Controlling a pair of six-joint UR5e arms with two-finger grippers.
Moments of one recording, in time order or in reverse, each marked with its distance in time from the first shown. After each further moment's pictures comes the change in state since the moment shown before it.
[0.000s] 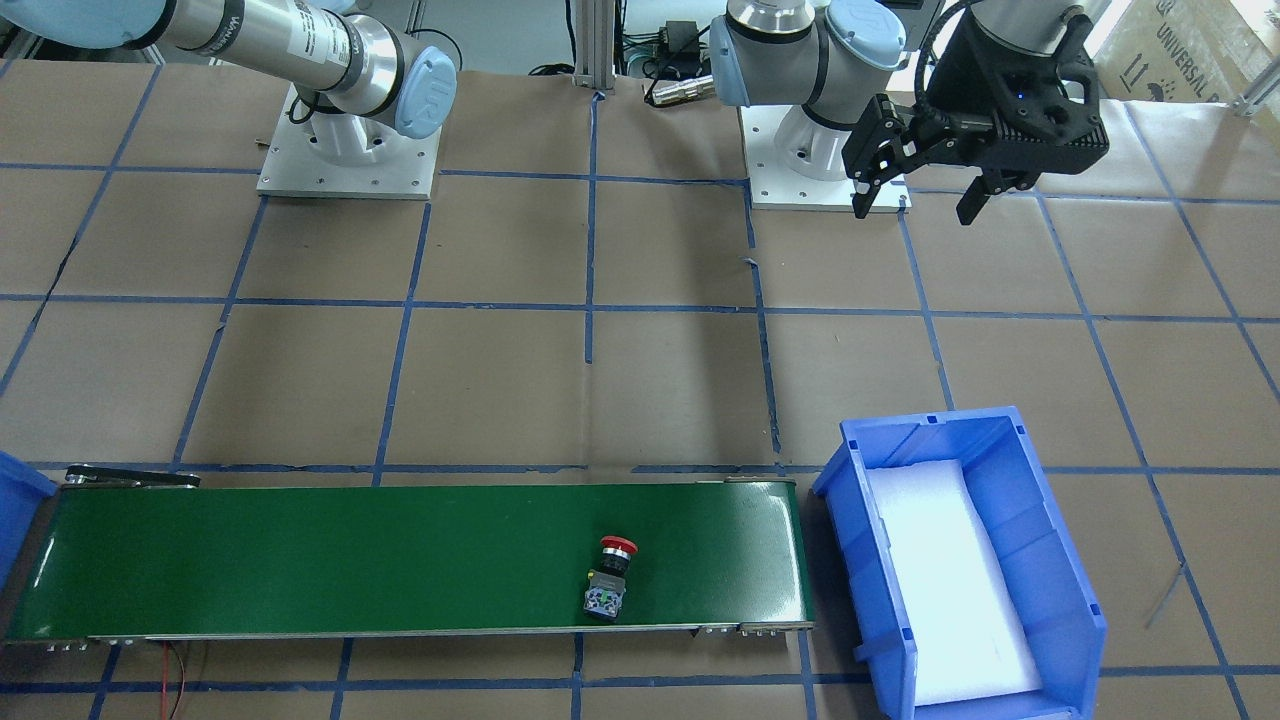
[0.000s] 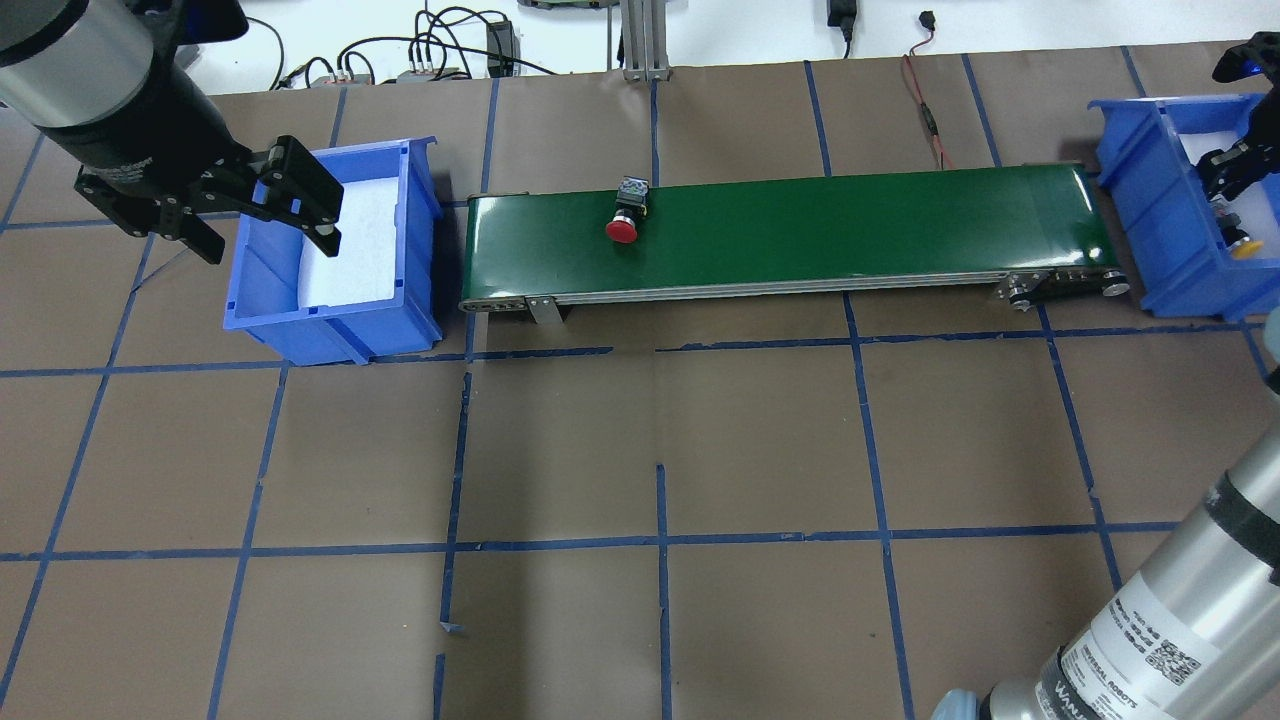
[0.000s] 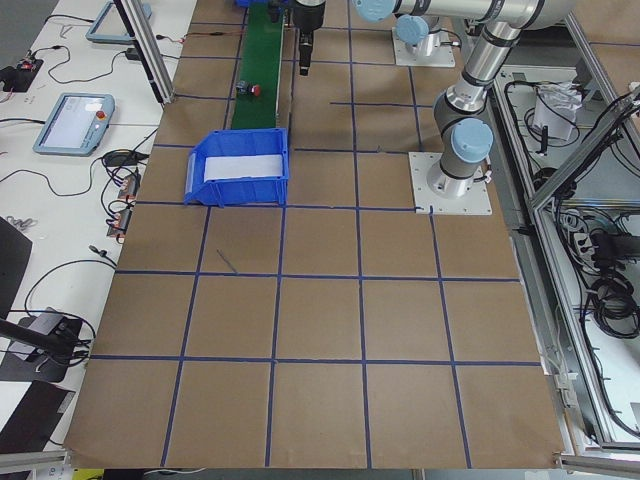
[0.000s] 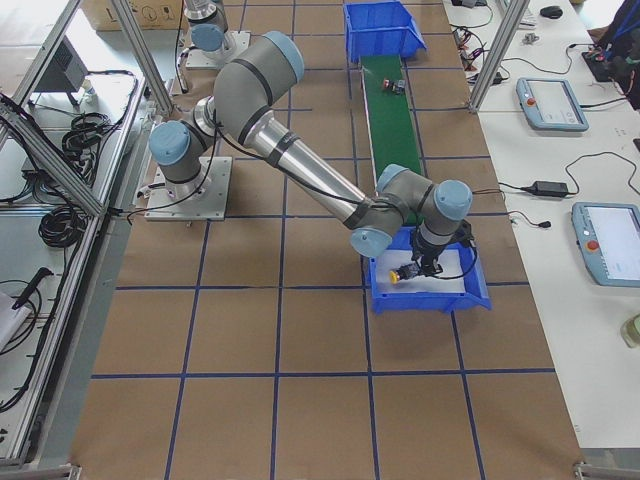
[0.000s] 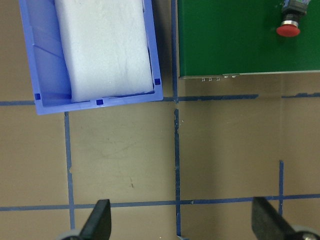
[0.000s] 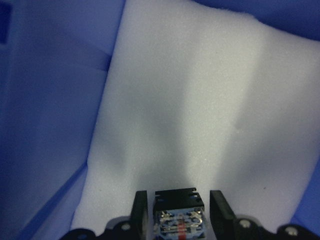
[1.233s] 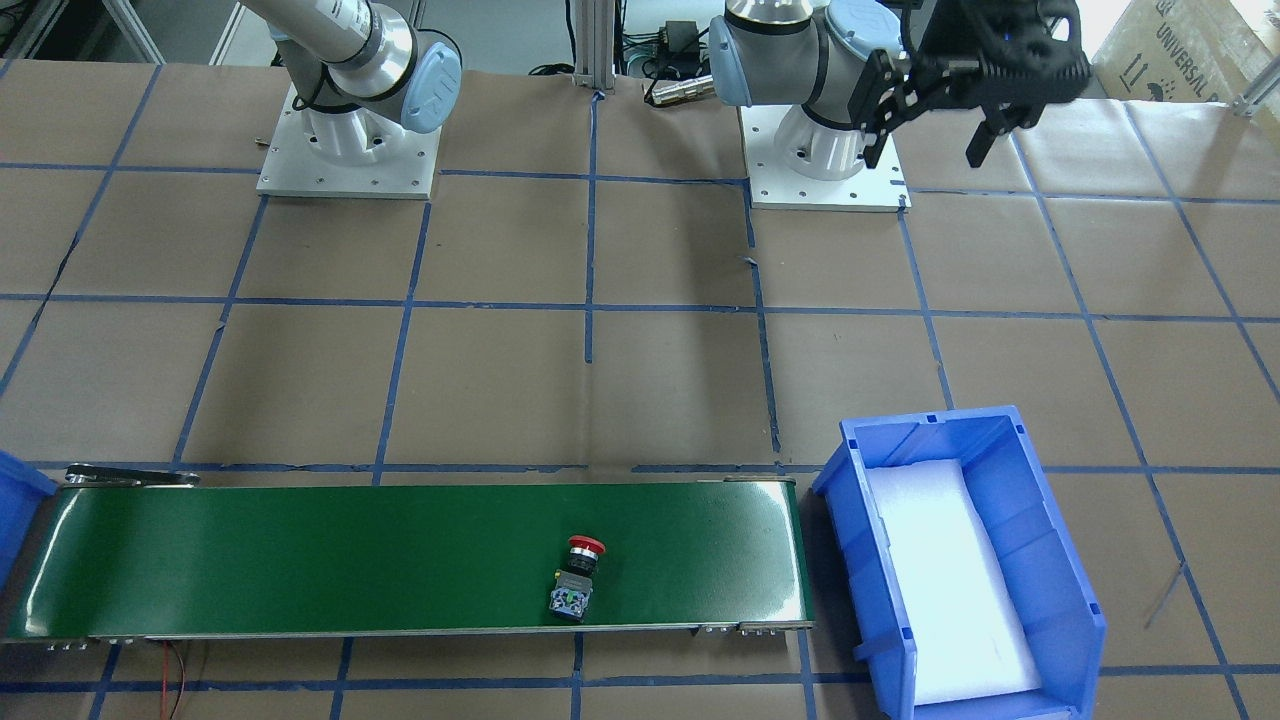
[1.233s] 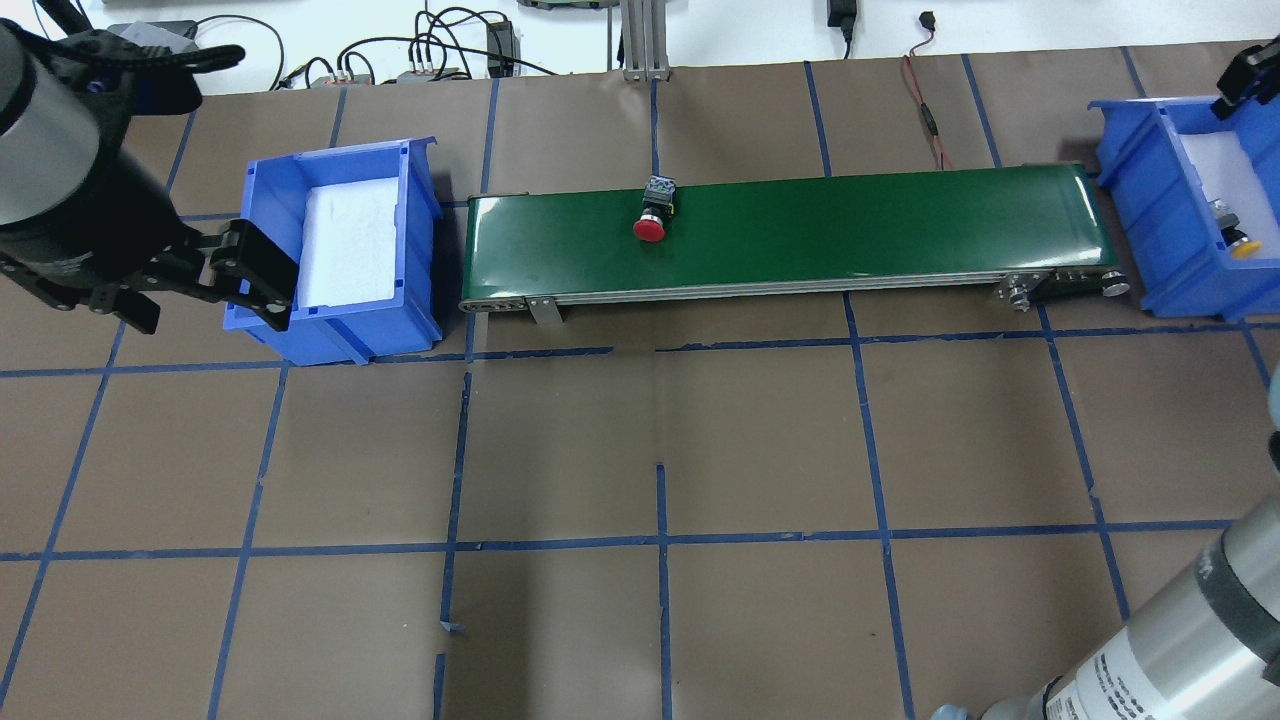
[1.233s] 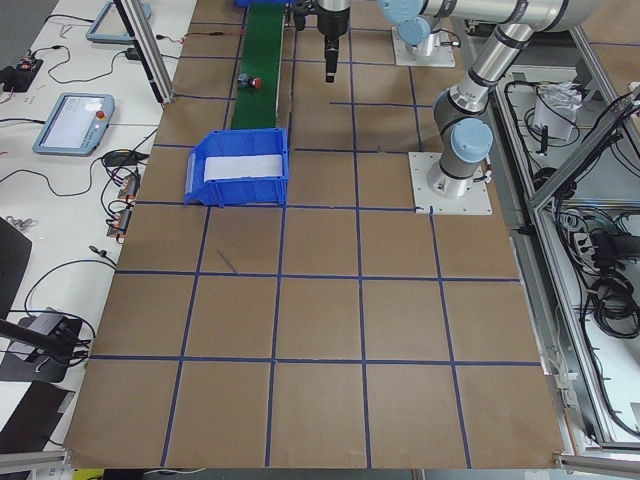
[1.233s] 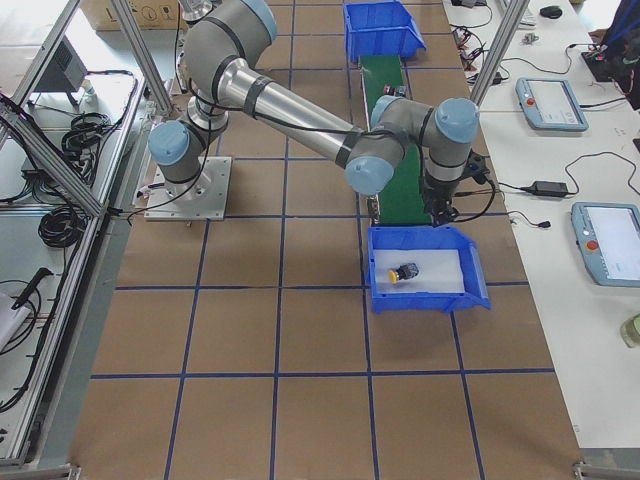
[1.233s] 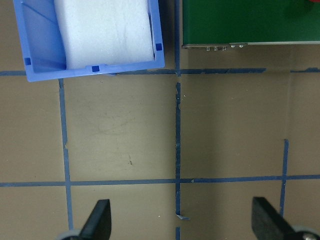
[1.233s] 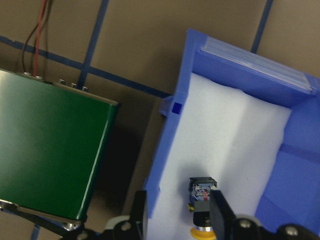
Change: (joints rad) left arm 0.006 0.179 -0.128 -0.029 0.126 -0.008; right arm 0.110 -0.214 -0.021 0.114 0.042 0.044
